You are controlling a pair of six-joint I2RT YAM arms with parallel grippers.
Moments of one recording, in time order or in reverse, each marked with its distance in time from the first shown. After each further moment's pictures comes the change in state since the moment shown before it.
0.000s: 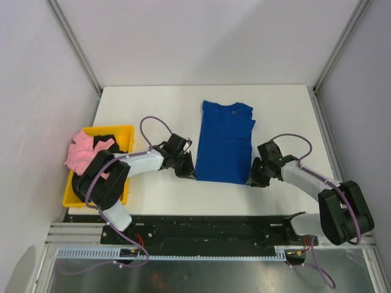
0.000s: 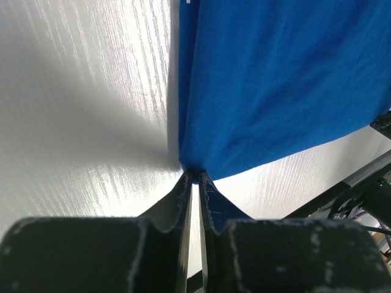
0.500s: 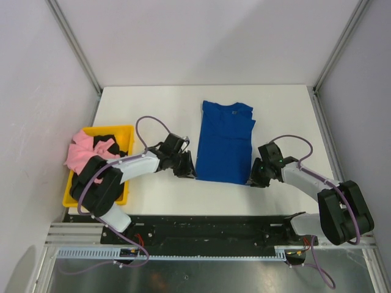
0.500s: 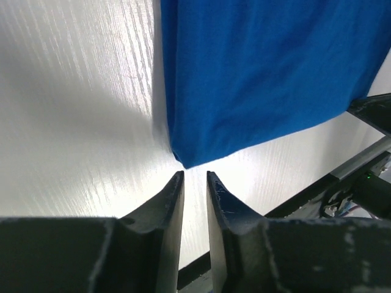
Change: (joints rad) left arm 0.003 -0.074 -0.029 -0.001 0.001 -0.007; right arm -0.013 0.000 -0.029 0.047 0.000 0.010
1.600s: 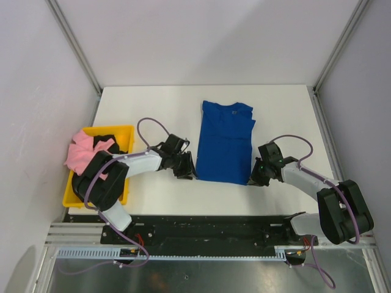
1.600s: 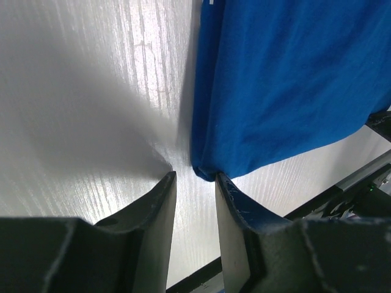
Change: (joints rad) left arm 0.017 0.058 0.002 0.014 0.001 -0.026; right arm -0.004 0.006 -0.003 0.022 0.000 0.011
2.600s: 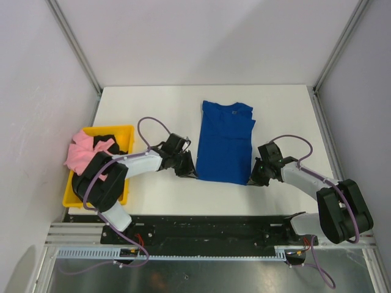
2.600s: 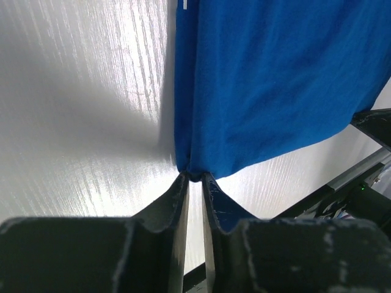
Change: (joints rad) left arm -0.017 -0.008 0.010 0.016 0.001 -0.018; right arm 0.002 0.006 0.000 0.004 0.000 0.000
